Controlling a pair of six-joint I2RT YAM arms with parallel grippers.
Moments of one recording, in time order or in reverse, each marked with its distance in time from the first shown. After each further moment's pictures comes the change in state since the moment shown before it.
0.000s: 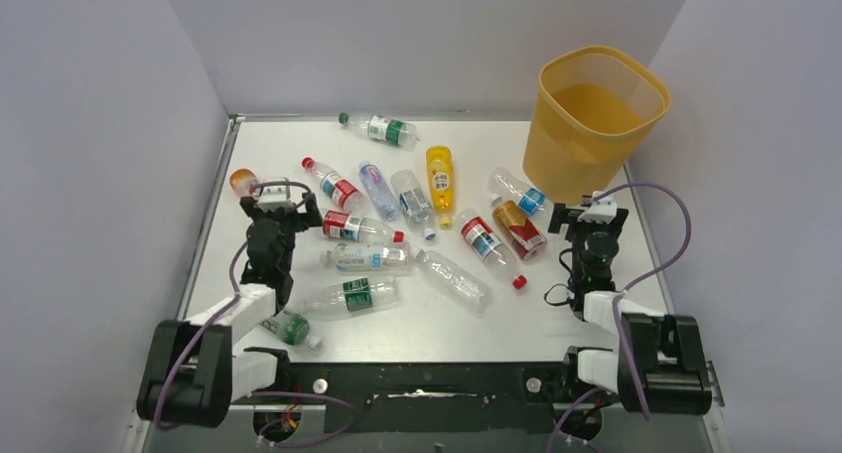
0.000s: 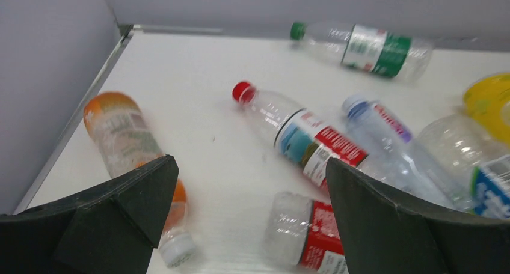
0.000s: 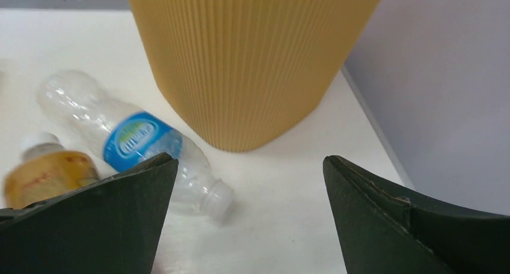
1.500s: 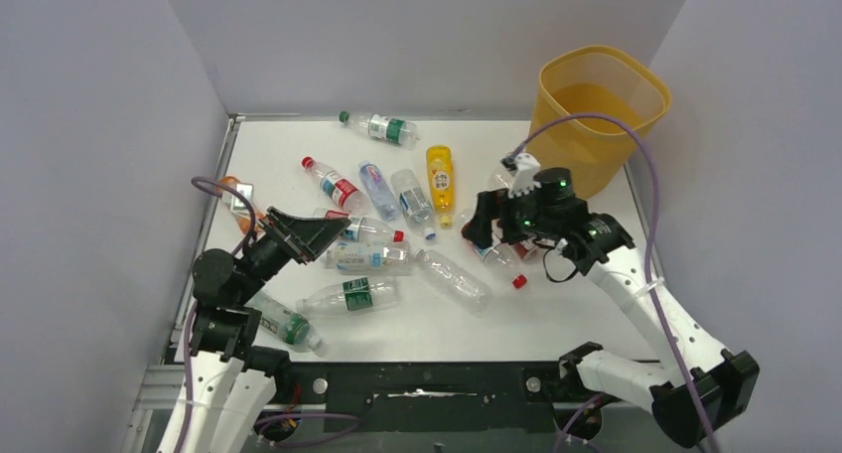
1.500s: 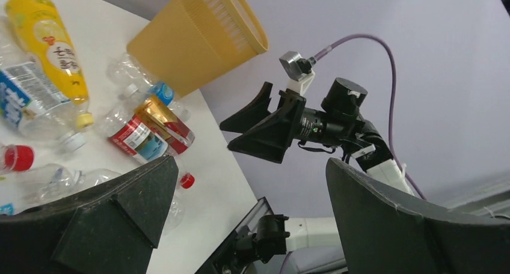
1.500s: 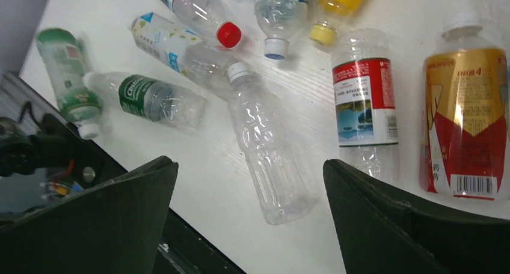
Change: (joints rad) left arm -0.094 -0.800 0.272 -0.828 0.701 -1.071; right arm 0.430 -0.235 0.794 -1.590 -0.526 0.373
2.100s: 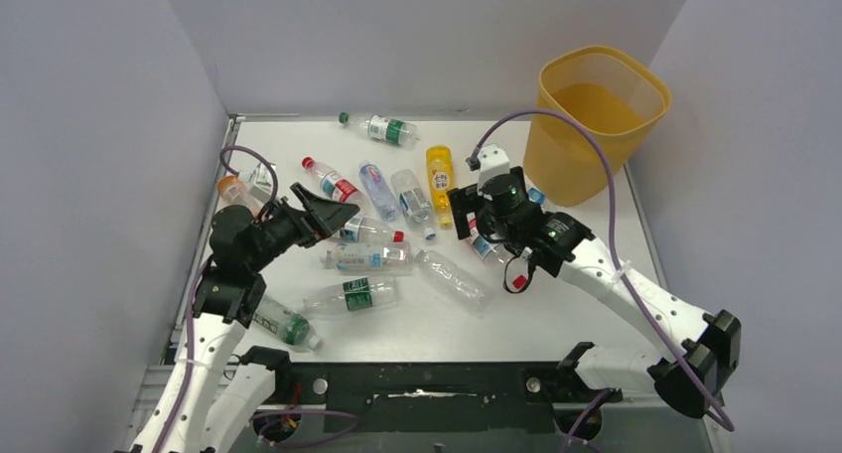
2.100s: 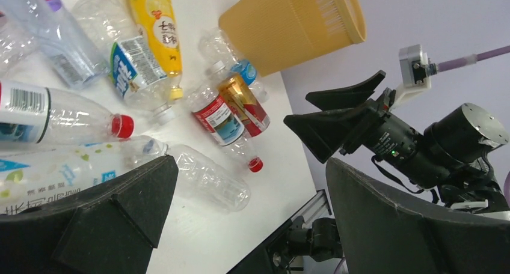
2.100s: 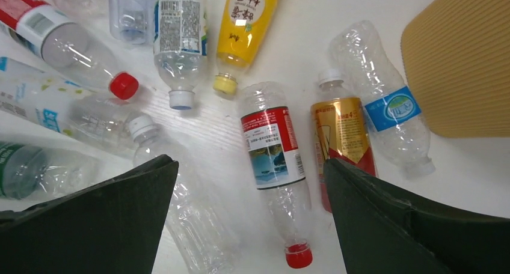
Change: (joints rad) left arm 0.001 0.255 0.144 -0.171 -0.030 0.221; right arm 0.414 0.131 0.105 0.080 0.751 -0.115
